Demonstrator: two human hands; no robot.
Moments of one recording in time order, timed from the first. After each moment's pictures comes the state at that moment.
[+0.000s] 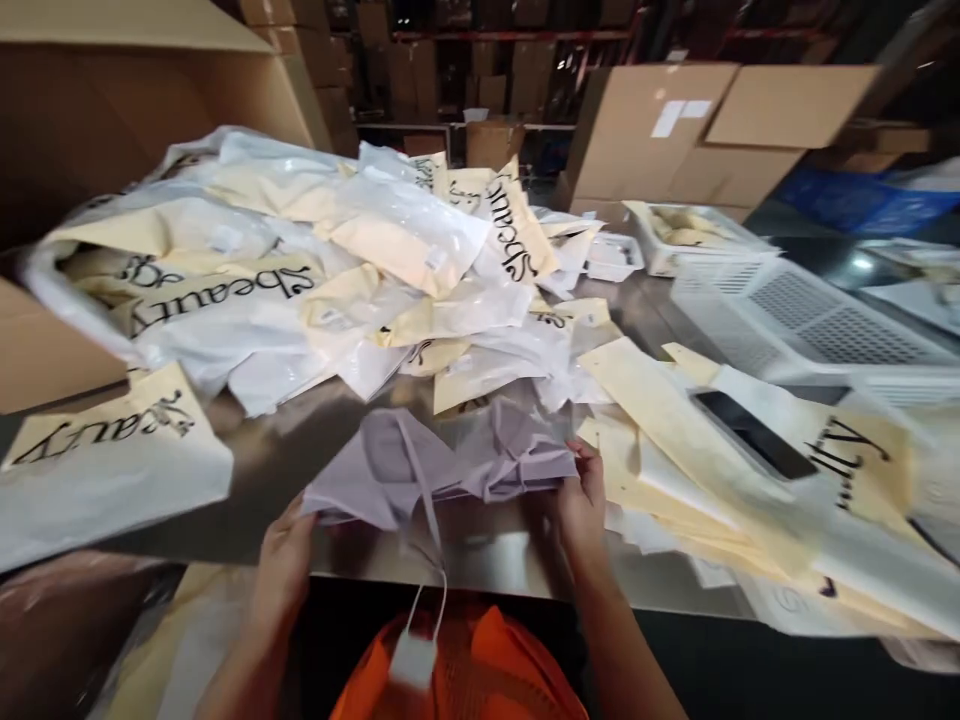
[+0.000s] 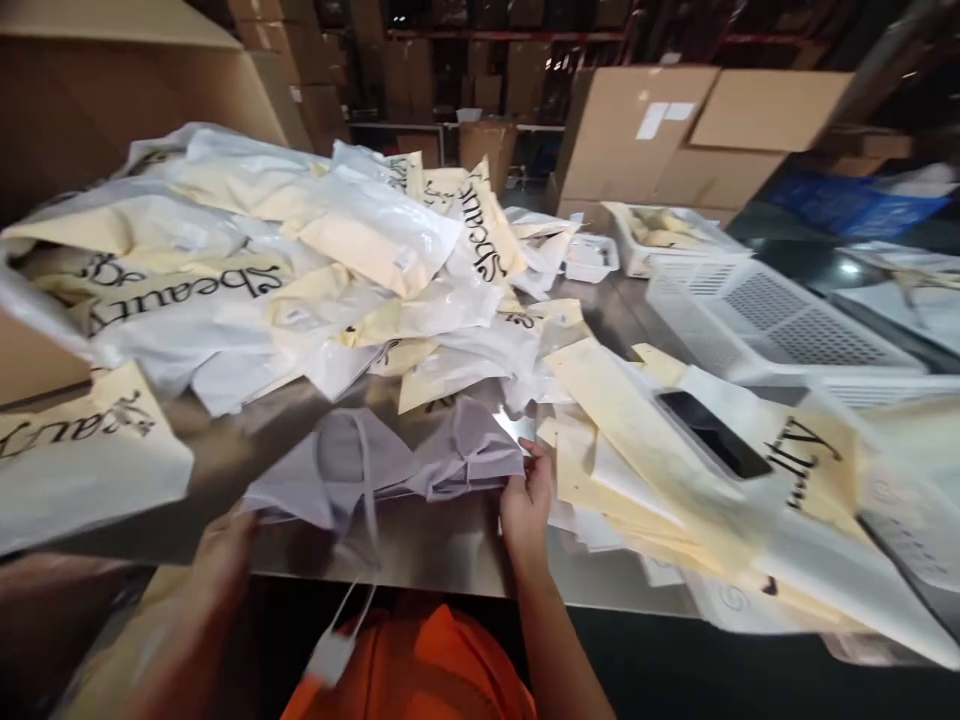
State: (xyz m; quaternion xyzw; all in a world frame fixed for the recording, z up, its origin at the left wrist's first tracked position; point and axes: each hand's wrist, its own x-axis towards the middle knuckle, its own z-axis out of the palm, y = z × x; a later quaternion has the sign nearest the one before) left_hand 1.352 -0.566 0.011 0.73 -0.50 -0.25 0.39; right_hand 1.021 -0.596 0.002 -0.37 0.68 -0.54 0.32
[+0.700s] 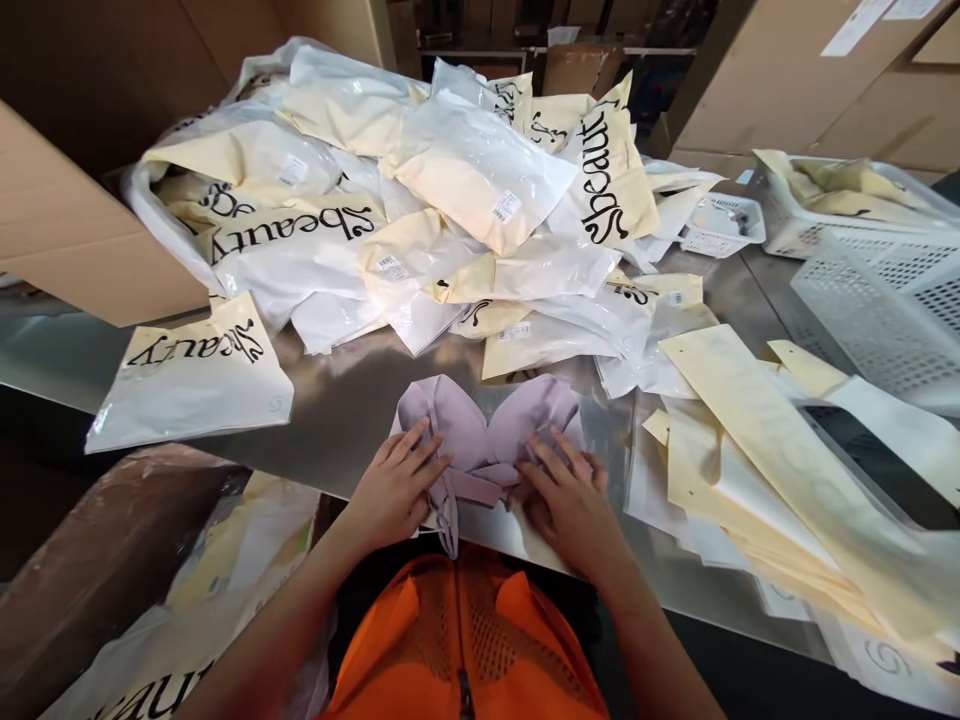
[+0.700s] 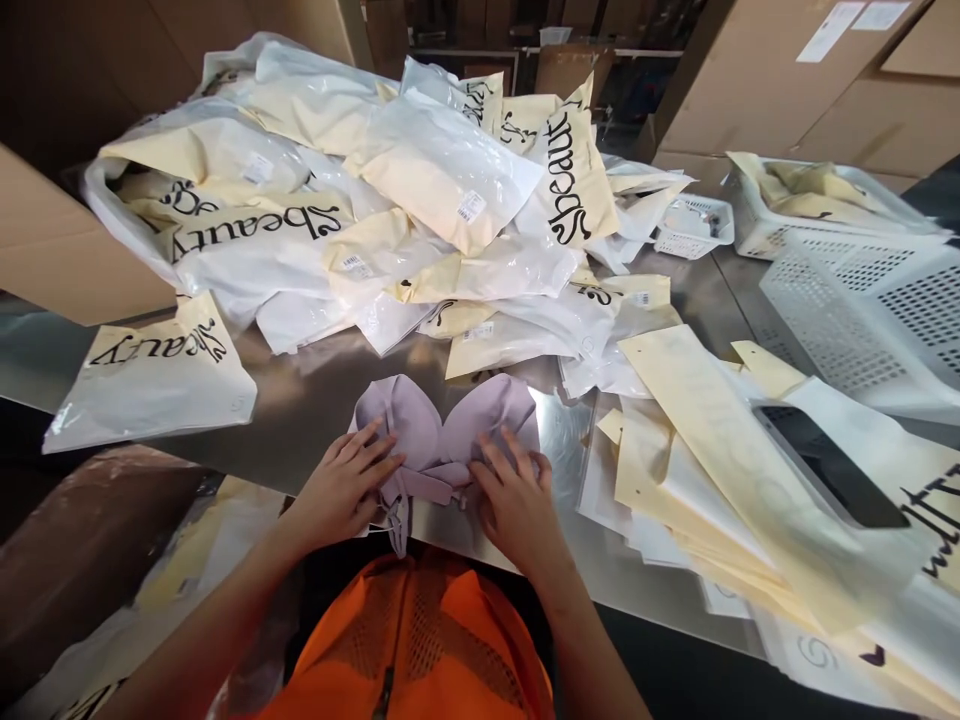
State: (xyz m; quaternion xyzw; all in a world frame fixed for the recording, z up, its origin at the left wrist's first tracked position) left_hand 1.329 -0.561 0.011 0.49 -0.87 -0.08 0.06; right_hand 1.042 -0.578 0.003 -0.87 0.48 -0.10 0.03
